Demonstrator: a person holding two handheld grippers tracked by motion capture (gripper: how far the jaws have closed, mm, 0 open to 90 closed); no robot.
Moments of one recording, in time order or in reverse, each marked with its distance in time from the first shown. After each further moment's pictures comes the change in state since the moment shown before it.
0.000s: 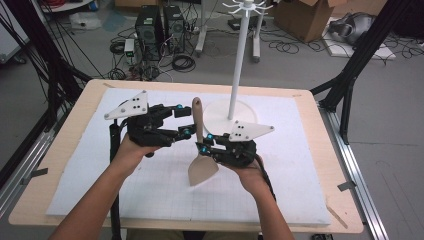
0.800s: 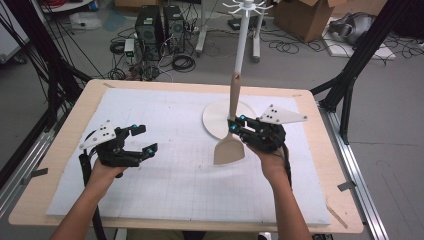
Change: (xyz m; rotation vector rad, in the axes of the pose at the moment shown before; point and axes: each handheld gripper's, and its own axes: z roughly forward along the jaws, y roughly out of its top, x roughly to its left) left arm 0.022 -0.096 -0.086 0.078 0.277 -0.088; right arm -0.036 0.014 -0.054 -0.009 -0.293 0.072
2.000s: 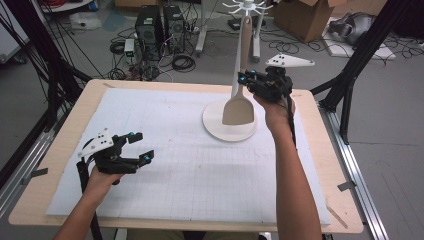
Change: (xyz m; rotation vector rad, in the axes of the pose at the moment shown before) left arm 0.001 -0.018 -0.007 0.021 0.003 -0.020; right arm -0.069 0.079 0.029 0.031 -0.158 0.028
